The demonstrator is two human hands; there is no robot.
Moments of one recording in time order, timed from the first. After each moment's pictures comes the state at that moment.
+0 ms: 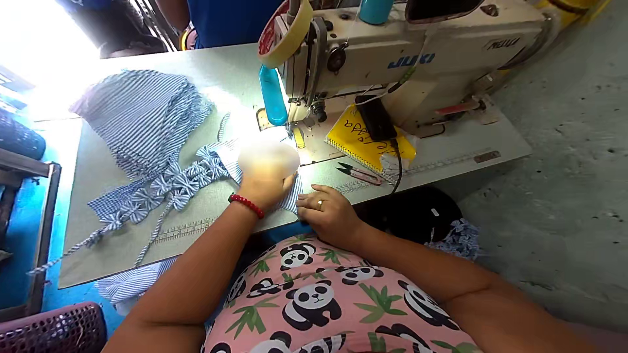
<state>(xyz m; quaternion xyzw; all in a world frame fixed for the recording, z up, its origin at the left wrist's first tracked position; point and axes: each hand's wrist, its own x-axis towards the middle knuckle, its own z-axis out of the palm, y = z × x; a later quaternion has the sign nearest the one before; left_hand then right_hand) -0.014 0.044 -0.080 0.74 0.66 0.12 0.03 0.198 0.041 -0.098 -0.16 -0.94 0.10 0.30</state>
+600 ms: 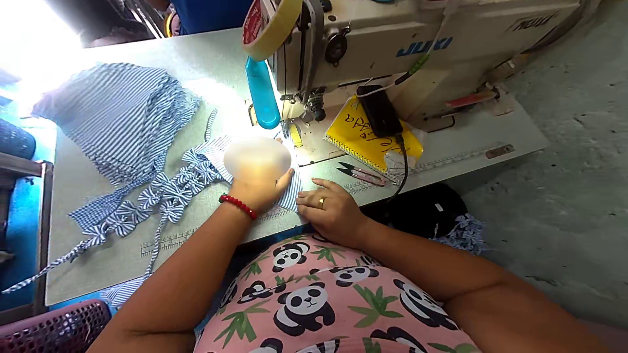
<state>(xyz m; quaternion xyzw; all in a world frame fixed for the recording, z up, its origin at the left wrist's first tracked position) -0.021 0.051 -0.081 0.72 0.68 0.11 0.04 0.198 0.060 -0.099 -0.14 -0.94 0.11 0.30</state>
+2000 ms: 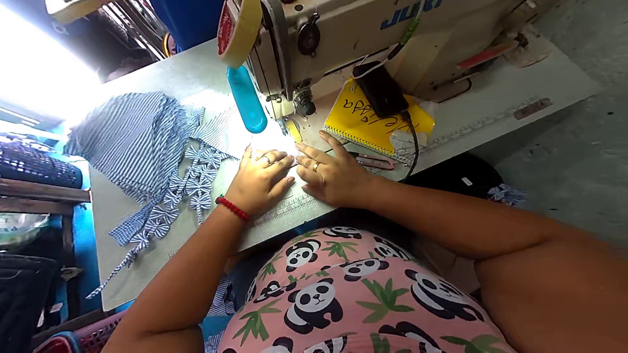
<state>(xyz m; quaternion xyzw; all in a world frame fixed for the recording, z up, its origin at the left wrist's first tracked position) -0.051 0.048 -0.083 0.83 0.52 0.18 0.09 0.187 0.106 -0.083 -0.16 -0.97 0.05 0.19</state>
